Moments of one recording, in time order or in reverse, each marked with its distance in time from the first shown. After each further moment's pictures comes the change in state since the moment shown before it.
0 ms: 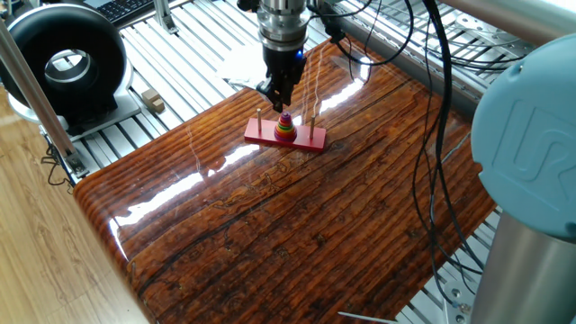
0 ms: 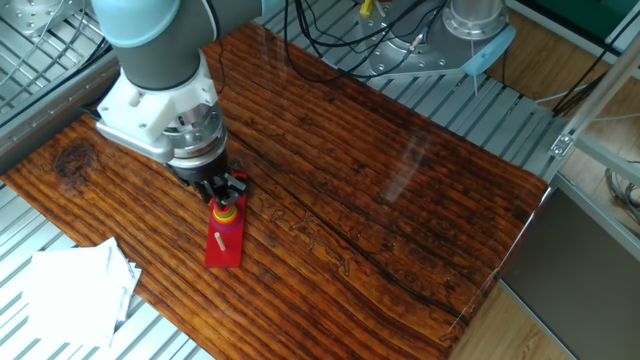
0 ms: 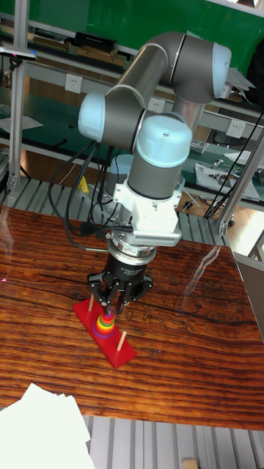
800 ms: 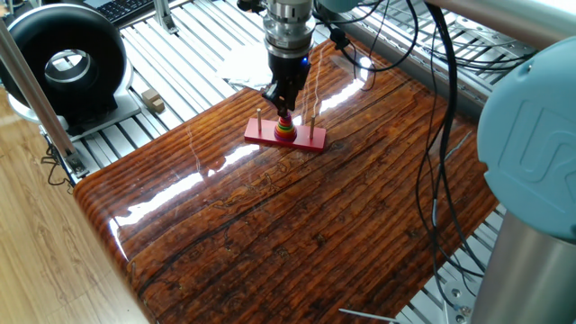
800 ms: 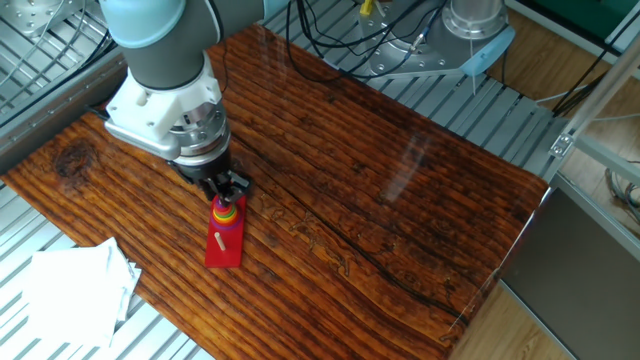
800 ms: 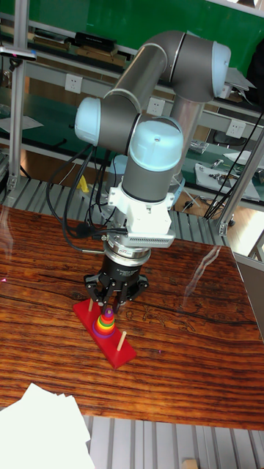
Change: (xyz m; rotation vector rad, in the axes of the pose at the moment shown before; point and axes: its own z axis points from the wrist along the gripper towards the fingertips) arm 0.010 -0.002 0.010 -0.006 0.001 -0.011
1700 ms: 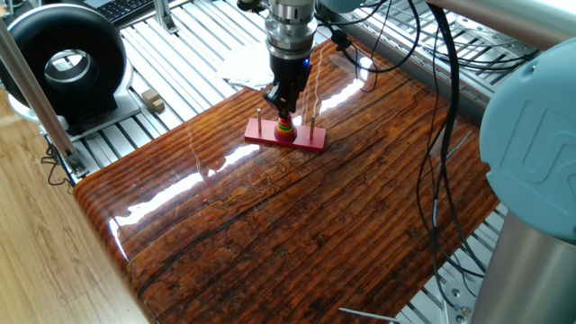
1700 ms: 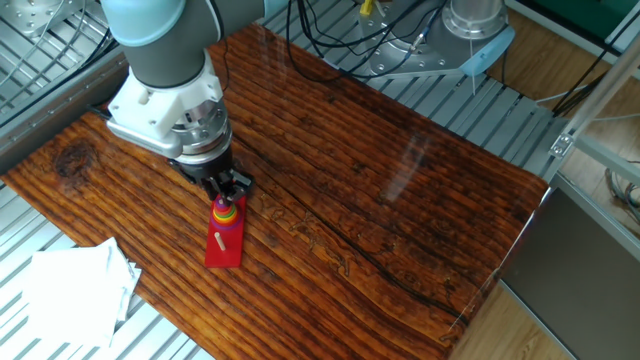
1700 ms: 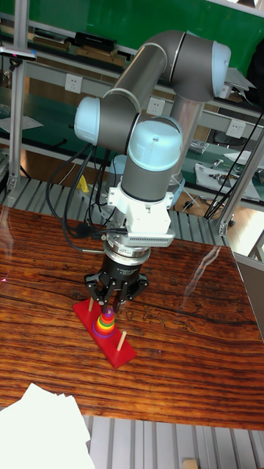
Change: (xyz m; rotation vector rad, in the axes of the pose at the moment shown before) arm 0.002 0.001 0.001 -0.005 0.003 -0.014
